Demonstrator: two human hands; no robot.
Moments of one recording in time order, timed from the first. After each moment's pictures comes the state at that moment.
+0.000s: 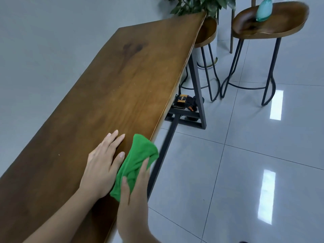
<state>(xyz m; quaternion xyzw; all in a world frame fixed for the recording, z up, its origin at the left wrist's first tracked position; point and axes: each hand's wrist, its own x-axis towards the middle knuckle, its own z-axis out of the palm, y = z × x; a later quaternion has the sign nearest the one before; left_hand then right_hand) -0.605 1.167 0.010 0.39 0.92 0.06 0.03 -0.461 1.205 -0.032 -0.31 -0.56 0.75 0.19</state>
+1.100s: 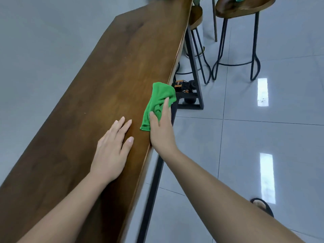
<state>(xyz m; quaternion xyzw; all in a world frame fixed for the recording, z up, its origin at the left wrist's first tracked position) -0.541 1.011 0.013 0.43 0.90 0.05 0.04 -0.451 1.168 -0.042 -0.31 -0.58 0.70 0.28</state>
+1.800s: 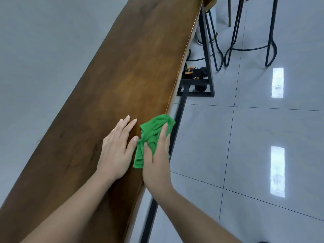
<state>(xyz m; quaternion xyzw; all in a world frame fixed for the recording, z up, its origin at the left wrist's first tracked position) -0.504 0.915 0.013 0.43 0.90 0.05 0.03 -0.369 0.986 -0.032 -0.32 -0.55 0.73 0.25</state>
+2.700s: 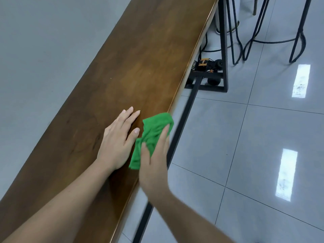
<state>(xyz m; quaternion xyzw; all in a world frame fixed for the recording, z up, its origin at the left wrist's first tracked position) -0.500 0.917 0.014 0.41 0.91 0.04 0.02 -0.358 0.978 -0.031 -0.30 -0.54 0.75 0.23</state>
